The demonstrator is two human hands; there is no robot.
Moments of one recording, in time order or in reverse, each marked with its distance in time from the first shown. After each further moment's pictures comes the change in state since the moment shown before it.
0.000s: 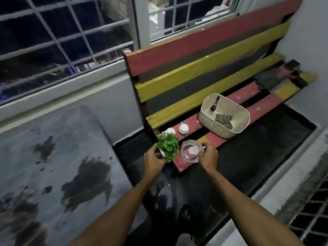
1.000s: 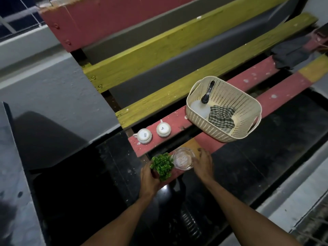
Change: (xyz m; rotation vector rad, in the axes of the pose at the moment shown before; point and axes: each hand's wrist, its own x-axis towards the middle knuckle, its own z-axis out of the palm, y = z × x) left_hand 0.081 -0.141 0.200 0.212 -0.041 -0.146; right_hand 0.176 0.168 0.078 -0.047 -0.233 0.021
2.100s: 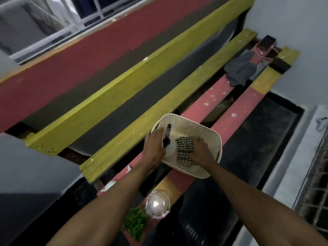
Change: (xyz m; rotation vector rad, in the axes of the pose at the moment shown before) left_hand 0.200 0.264 0.082 0.525 -0.238 0.484; right_hand 0.186 -0.022 -0.143 -0.187 -0.130 -0.052
